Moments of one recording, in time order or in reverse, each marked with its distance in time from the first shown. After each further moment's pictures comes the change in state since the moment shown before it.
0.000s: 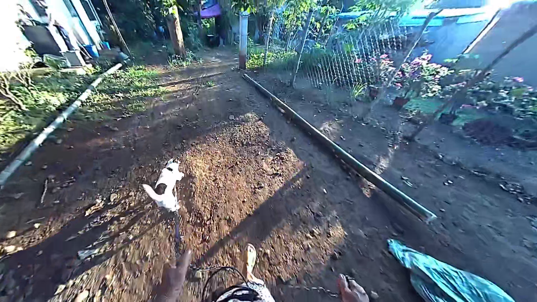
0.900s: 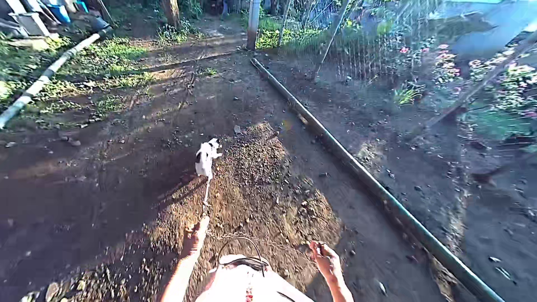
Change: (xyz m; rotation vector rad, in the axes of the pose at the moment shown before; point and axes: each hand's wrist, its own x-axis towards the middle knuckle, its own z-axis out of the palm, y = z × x) left_hand 0.864 0.300 0.217 -0.396 -0.074 -0.065; right_hand 0.665 -0.631 0.261 0.067 -0.012 -0.201
